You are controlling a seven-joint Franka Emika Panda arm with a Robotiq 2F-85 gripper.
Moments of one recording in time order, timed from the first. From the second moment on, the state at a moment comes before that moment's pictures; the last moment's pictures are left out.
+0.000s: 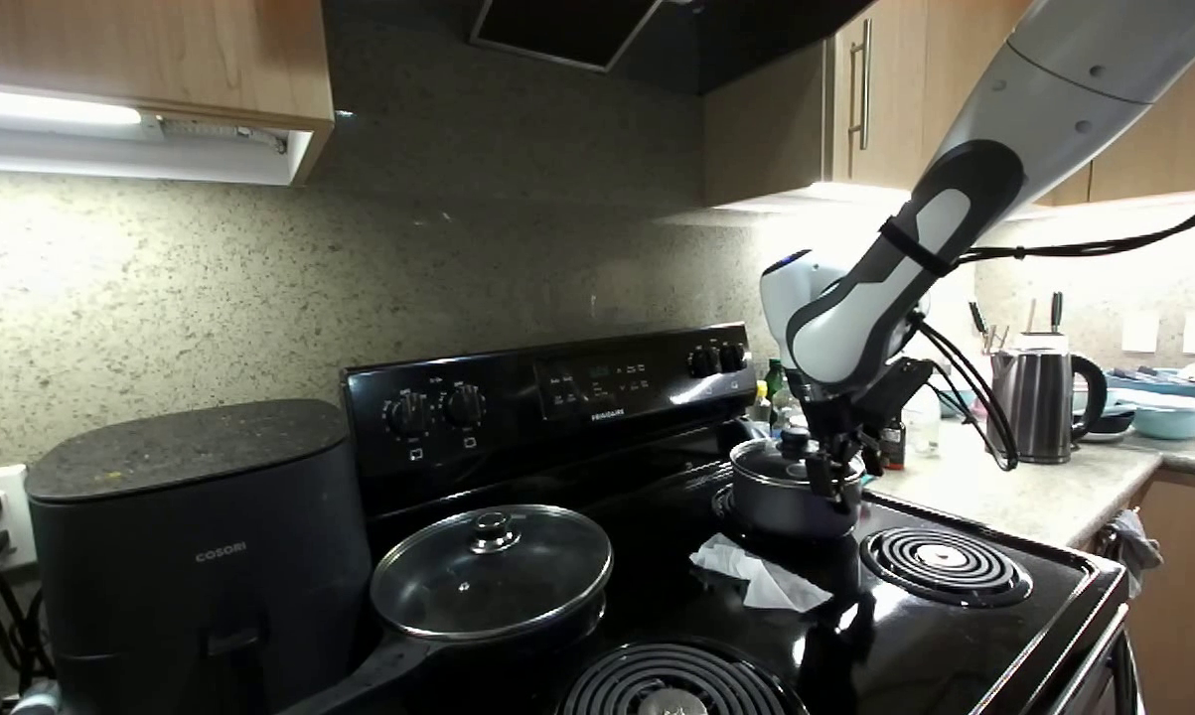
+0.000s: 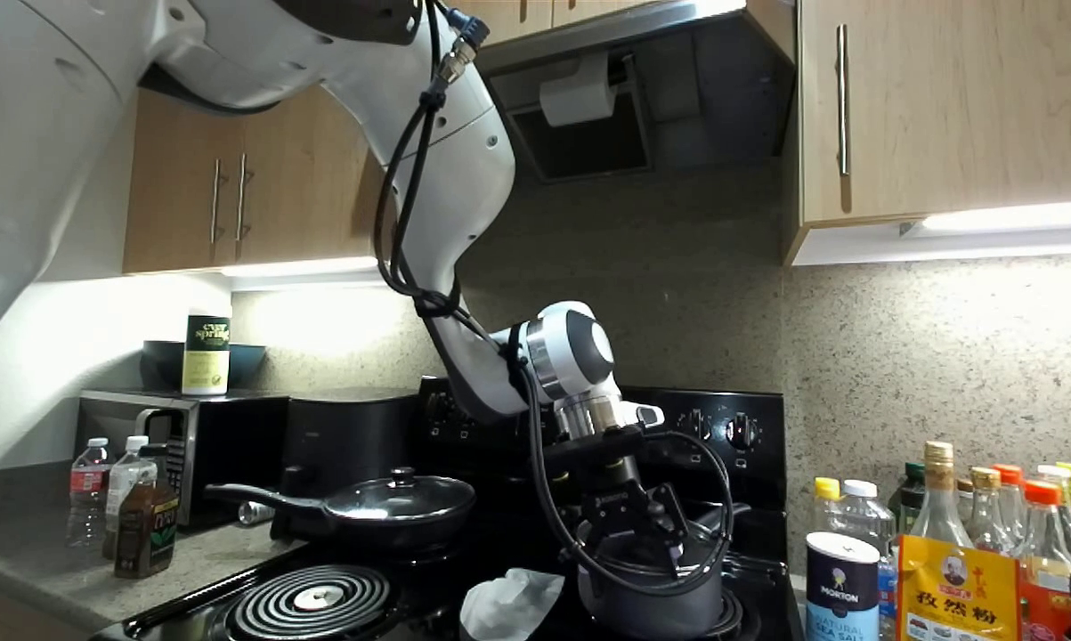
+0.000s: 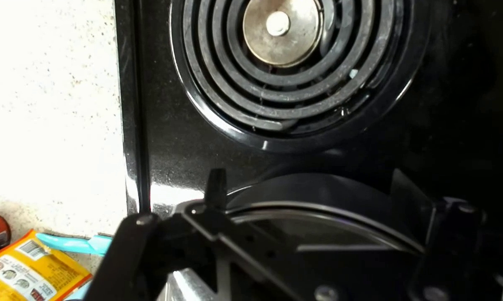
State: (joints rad) arm -0.11 0.24 -0.14 -2.12 -0.44 2.29 0.06
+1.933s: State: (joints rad) arm -0.10 0.00 -0.12 -2.05 -0.34 1.85 0.03
